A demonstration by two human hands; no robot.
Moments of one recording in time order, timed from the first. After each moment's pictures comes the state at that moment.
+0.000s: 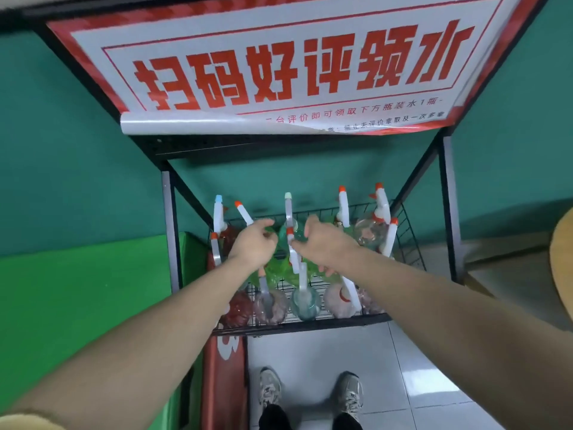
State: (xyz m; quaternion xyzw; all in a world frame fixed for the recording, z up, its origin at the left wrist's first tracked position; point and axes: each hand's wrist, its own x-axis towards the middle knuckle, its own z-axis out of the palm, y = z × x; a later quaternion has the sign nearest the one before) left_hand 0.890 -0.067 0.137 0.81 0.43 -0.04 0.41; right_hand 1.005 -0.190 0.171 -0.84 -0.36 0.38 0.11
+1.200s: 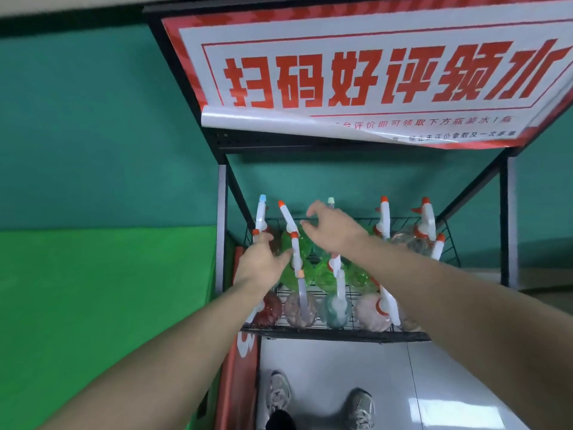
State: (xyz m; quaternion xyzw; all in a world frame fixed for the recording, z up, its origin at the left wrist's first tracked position) left_hand 0.823 -0.055 0.139 0.79 0.51 -0.01 0.35; right_hand 0.986 -0.125 0.177 -0.83 -0.43 0.33 0.14
